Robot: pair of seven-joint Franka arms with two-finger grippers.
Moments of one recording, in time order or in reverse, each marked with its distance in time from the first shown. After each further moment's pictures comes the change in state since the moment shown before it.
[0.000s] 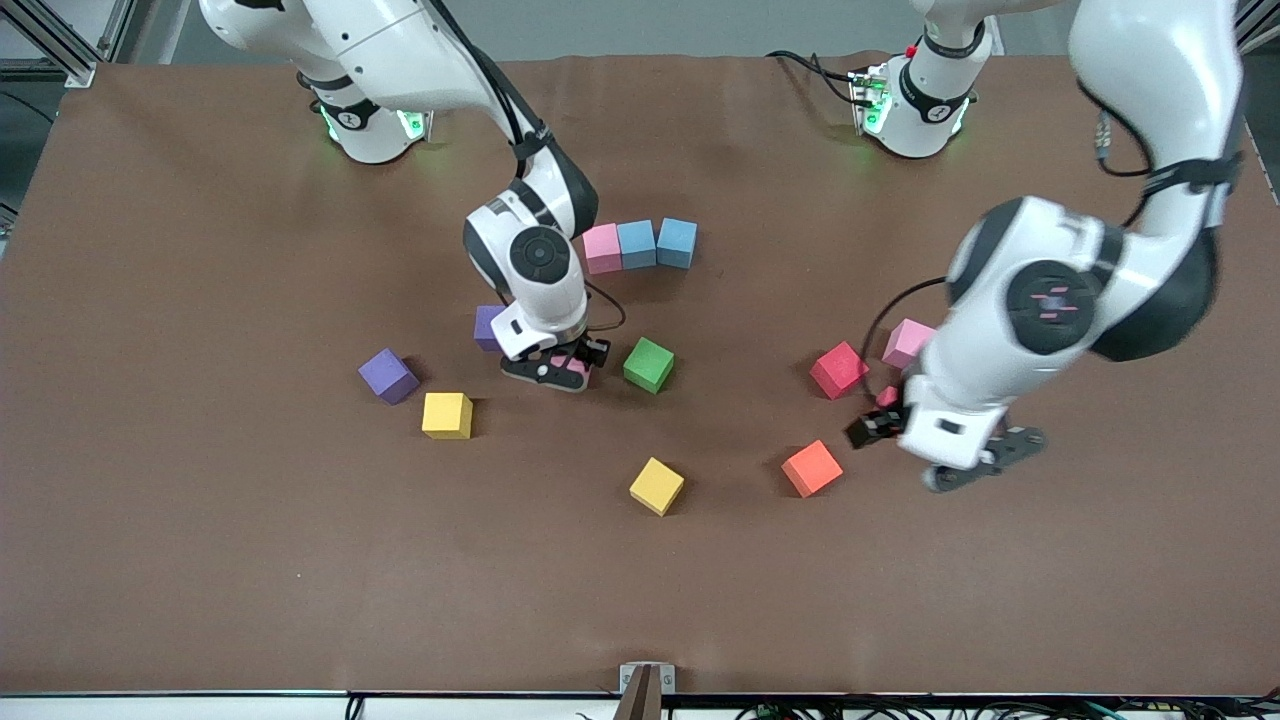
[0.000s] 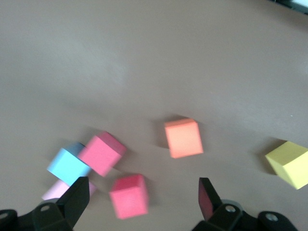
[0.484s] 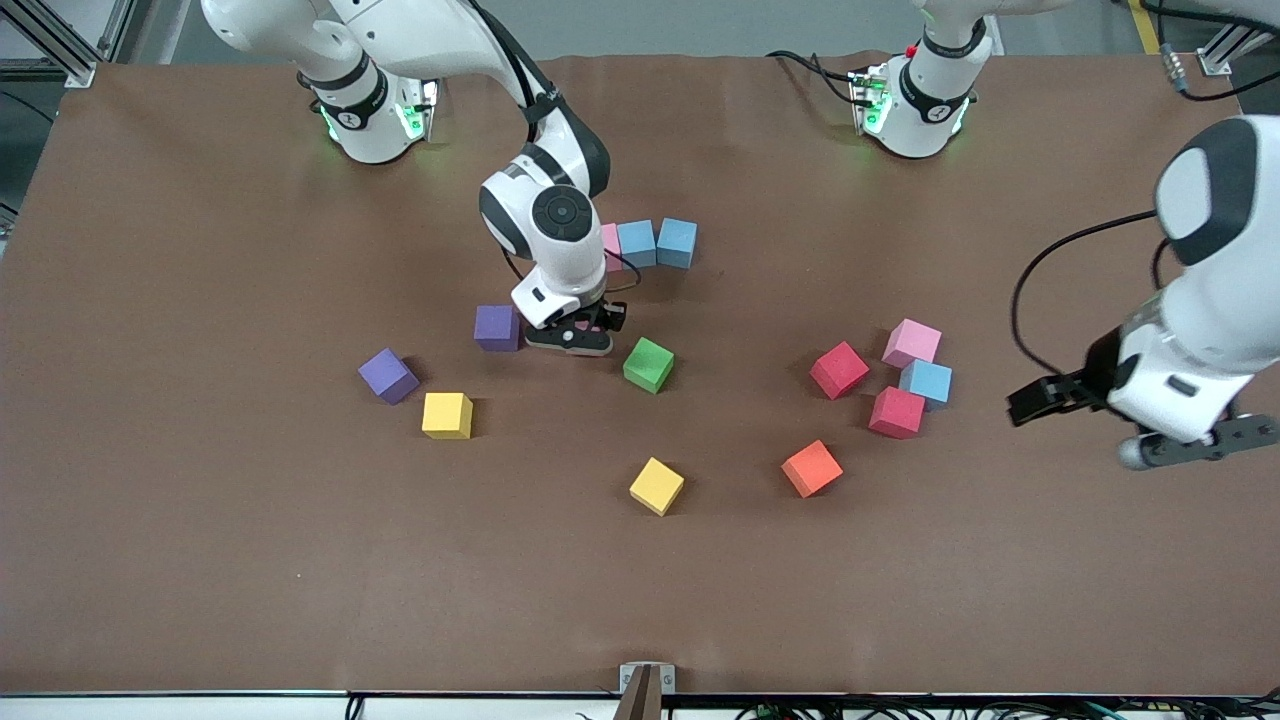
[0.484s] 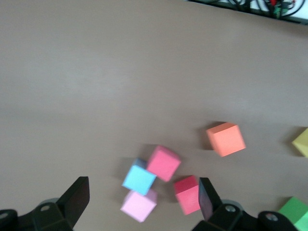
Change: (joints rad) left arm -0.095 -0.188 0.377 -0.034 -0.209 -0.069 0.438; right arm 0.064 -0.058 0.002 -0.072 0.000 0.011 -0.086
